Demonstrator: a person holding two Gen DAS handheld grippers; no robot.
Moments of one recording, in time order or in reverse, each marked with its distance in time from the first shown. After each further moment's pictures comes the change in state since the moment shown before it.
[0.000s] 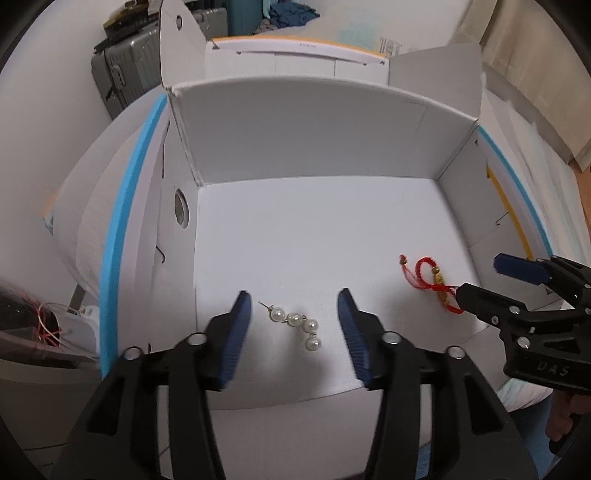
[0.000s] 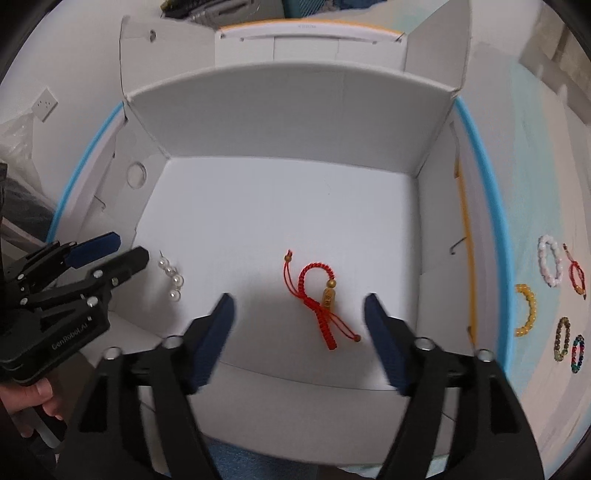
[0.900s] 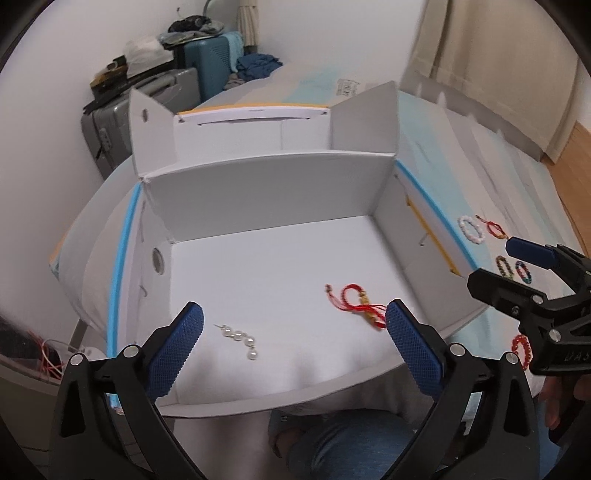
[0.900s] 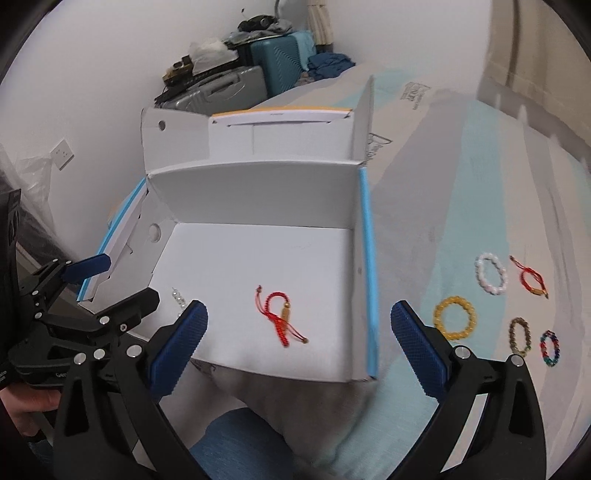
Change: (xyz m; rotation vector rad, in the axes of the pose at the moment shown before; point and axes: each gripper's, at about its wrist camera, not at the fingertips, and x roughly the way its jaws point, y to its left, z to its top) left arm -0.069 -0.060 -0.010 0.093 -0.177 -0.039; right arm -0.105 -0.044 -0.026 0.052 -0.262 -0.016
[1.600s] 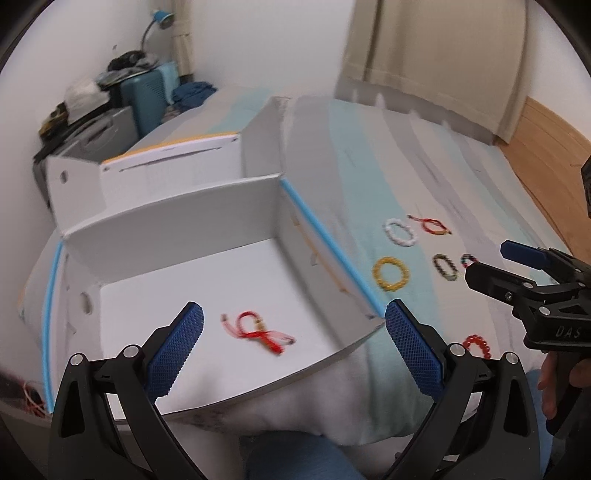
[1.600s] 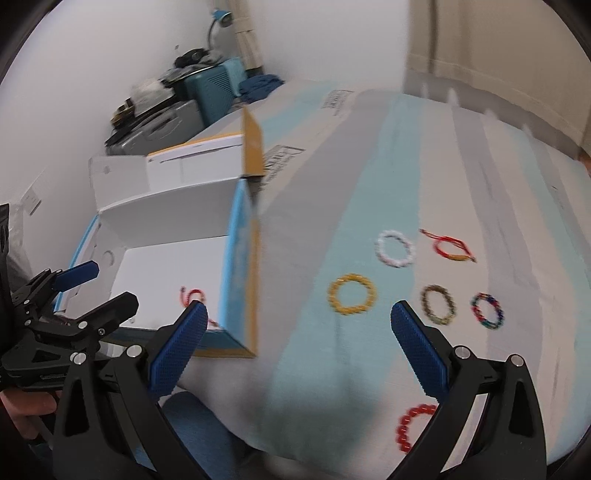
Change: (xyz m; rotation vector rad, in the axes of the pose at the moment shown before) left arm -0.008 -0.112 0.010 0.140 -0.080 -0.137; right arm -0.069 -0.105 -0.041 0.158 -0.079 -0.135
